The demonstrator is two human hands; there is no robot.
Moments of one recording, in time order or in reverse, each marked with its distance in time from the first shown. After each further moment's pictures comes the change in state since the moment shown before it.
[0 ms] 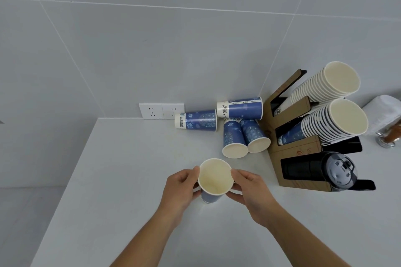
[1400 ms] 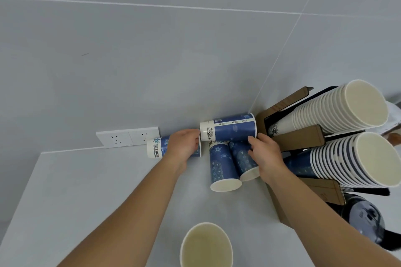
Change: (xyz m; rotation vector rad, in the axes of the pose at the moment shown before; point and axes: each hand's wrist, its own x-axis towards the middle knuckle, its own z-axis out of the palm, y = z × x) left_hand 0.201 0.111 0.087 0.050 -0.132 0.000; right_hand 0.159 -0.114 -0.055 0.042 0.425 -0.065
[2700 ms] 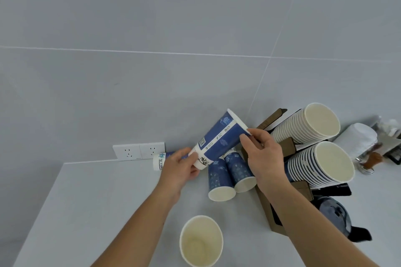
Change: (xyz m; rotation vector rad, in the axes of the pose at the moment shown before) left_hand -0.100 0.002 -0.016 -0.095 -0.014 0.149; right_hand -0.109 -0.050 -0.023 0.051 0.000 -0.478
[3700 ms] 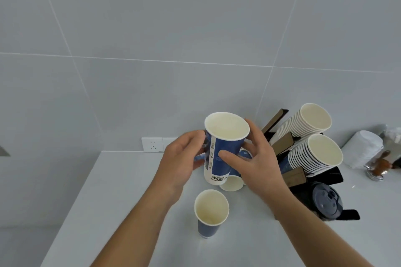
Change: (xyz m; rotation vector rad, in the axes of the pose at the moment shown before) left_hand -0.156 0.054 -0.019 0.017 -0.045 0.376; right_hand -0.108 -0.029 -0.017 0.057 -0.372 -0.375
